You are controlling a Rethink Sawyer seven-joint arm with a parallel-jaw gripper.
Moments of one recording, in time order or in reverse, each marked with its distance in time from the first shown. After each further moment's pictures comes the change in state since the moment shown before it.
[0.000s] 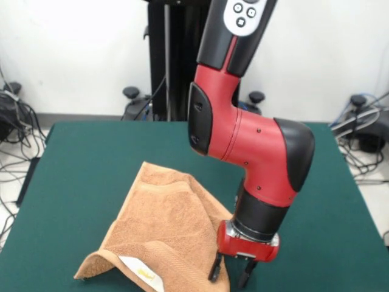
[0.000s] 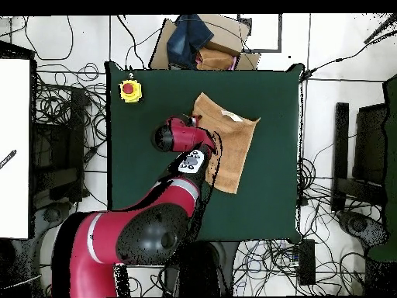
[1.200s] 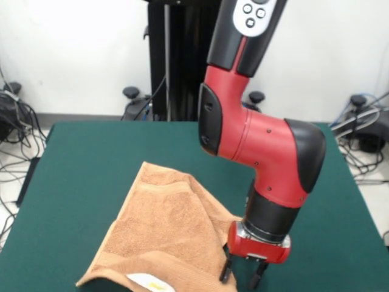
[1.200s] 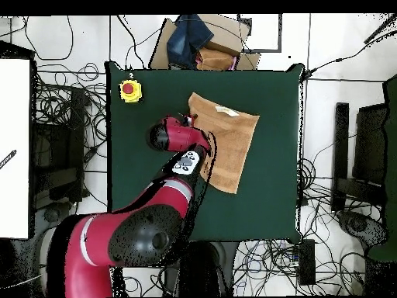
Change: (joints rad) arm 0.036 0.010 -0.013 0.000 0.079 0.000 0.000
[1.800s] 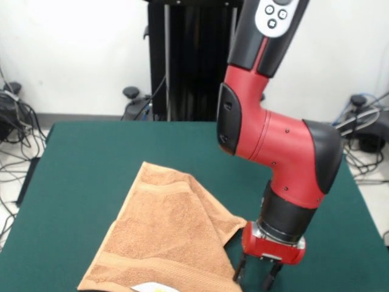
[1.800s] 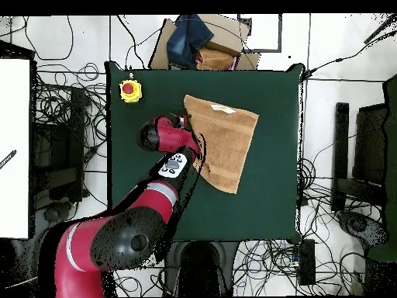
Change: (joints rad) arm 0.063 0.033 -0.052 -0.004 0.125 -0.001 0.000
